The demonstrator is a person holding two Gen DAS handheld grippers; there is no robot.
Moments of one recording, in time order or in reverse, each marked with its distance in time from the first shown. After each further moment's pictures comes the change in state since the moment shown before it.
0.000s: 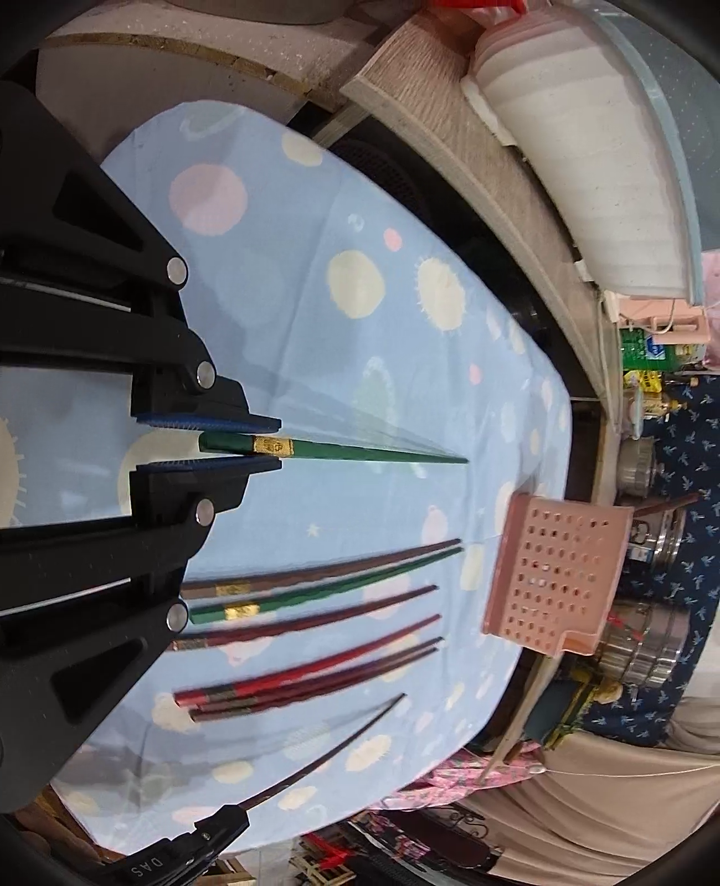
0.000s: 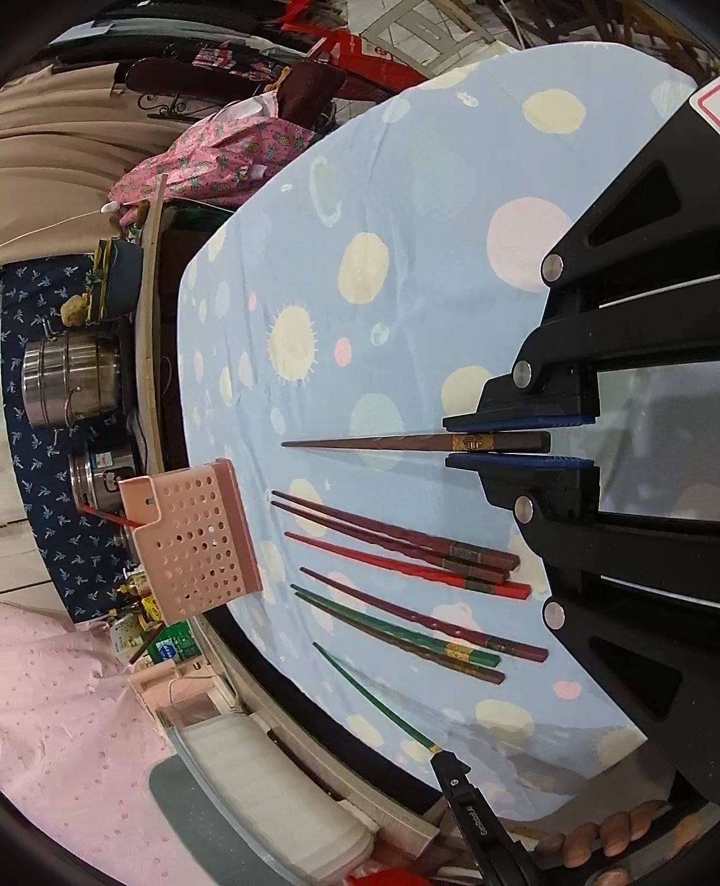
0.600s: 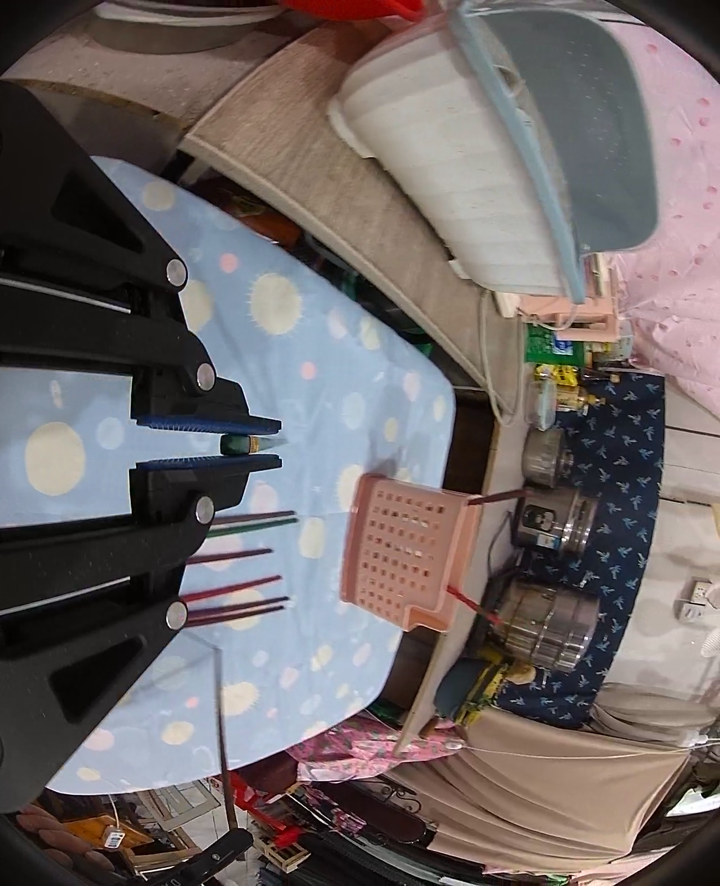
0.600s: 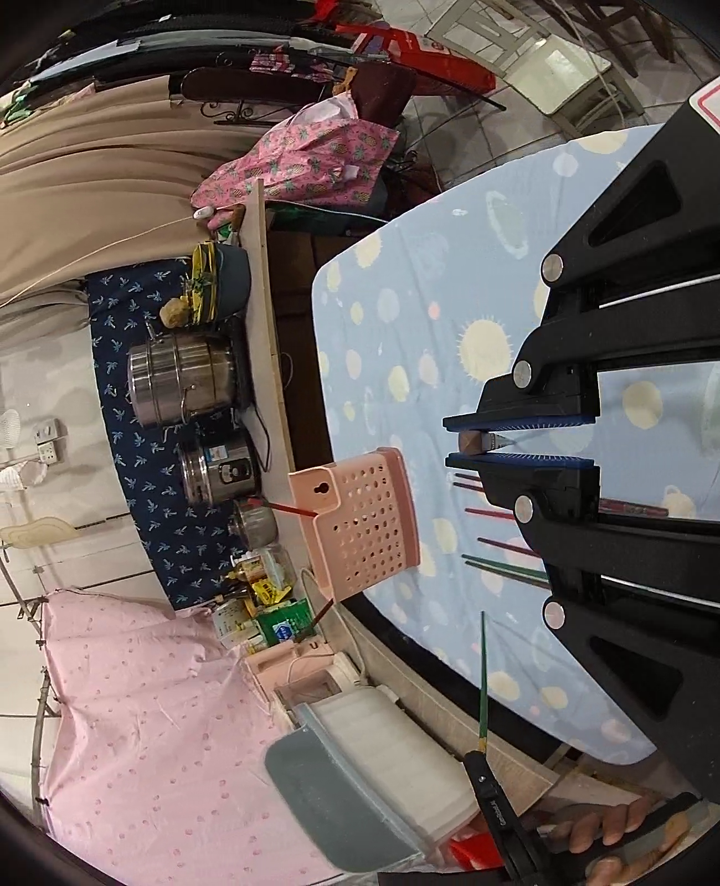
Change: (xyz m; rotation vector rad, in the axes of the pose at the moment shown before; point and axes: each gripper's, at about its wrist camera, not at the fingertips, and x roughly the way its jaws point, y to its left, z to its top) left arm -0.061 0.002 0.102 -0.017 -0.174 -0.057; right arm -0.059 -0.009 0.104 0.037 -0.230 0.065
